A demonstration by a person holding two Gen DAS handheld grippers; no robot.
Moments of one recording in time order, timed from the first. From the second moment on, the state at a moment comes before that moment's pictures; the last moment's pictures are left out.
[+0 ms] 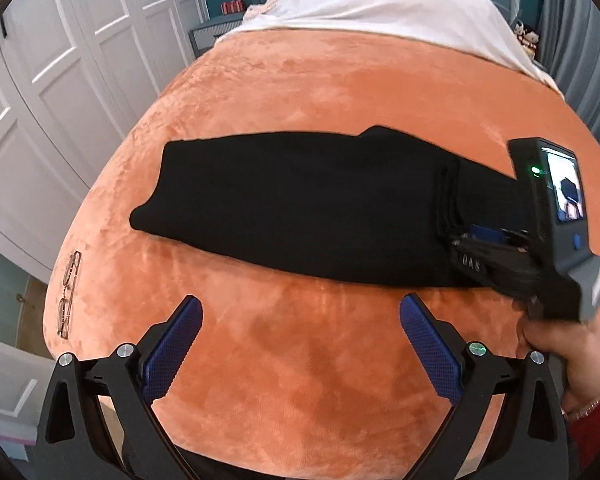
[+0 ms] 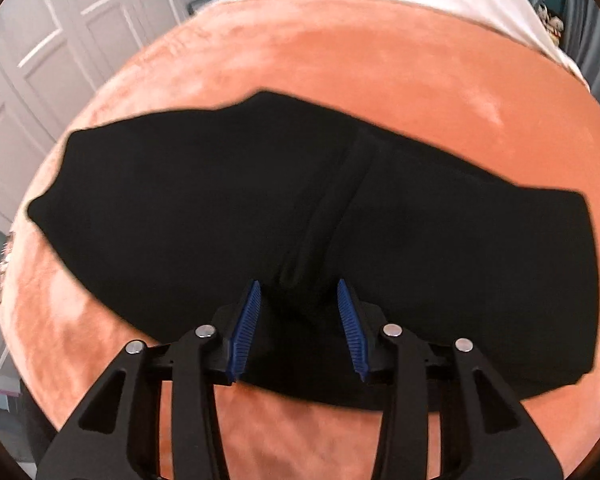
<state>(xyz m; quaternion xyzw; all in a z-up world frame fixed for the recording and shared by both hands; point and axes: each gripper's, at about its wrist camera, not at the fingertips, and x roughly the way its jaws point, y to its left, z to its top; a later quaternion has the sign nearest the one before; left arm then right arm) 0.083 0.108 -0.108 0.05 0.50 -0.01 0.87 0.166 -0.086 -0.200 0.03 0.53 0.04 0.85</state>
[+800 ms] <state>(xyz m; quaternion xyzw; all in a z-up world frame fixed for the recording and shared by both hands) 0.187 0.289 -0.198 -0.24 0.54 0.08 0.80 0.077 -0.283 -0.157 0.19 0.47 -0.14 0.85</state>
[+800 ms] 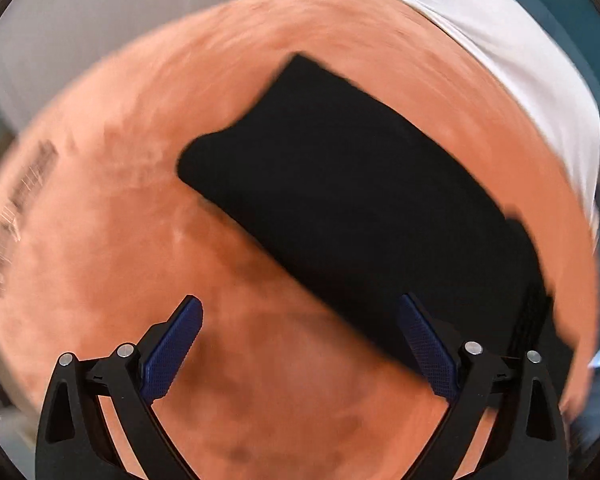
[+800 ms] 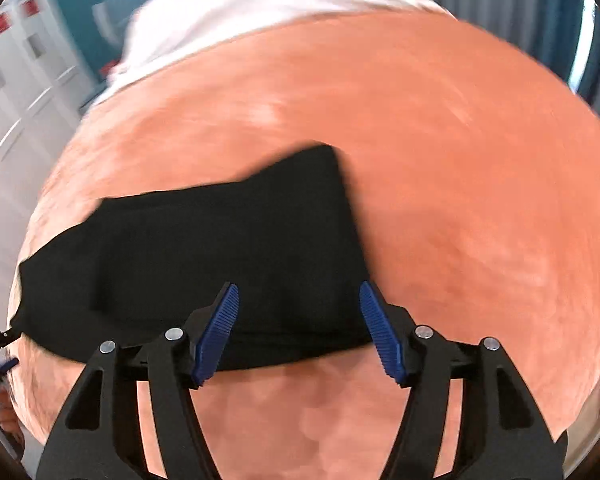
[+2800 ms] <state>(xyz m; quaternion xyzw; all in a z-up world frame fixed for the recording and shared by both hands) 0.054 0.255 -0.096 0.02 0.46 0.19 0.86 0.015 -0.164 -0.136 0.07 0.48 -0.06 0.87</state>
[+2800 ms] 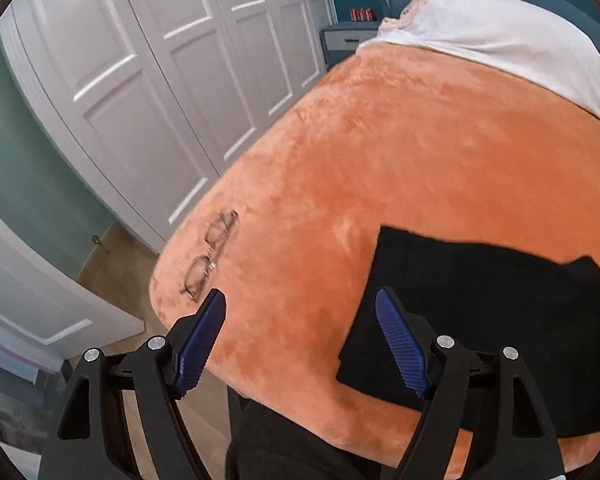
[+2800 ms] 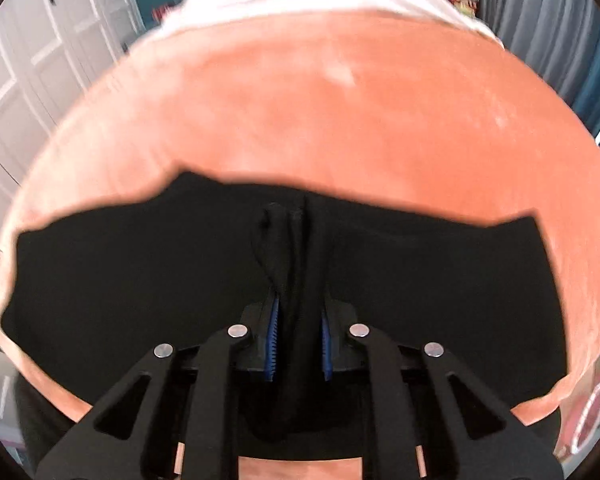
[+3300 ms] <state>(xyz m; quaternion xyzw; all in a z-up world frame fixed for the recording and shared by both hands) 0.029 0.281 -0.124 -0.04 0.50 0.14 0.85 0.018 -0.007 -0.127 -0.05 0.47 0.12 0.88</state>
